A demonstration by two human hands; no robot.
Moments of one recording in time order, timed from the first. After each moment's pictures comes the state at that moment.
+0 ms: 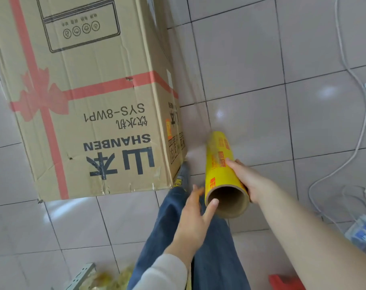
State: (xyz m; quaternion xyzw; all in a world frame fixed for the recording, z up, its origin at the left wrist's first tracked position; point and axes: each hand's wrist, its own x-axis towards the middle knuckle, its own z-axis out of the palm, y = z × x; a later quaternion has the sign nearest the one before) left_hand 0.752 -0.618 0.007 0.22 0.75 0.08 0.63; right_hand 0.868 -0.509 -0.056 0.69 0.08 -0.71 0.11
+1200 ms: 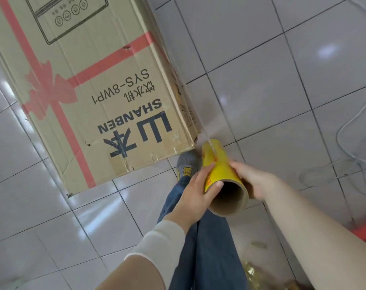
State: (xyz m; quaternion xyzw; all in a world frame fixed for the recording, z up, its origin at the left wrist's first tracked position) left_hand 0.673 -0.670 0.001 0.40 0.64 -0.03 0.65; right_hand 0.825 -0.632 -0.052 0.68 -0.03 -0.72 0.10
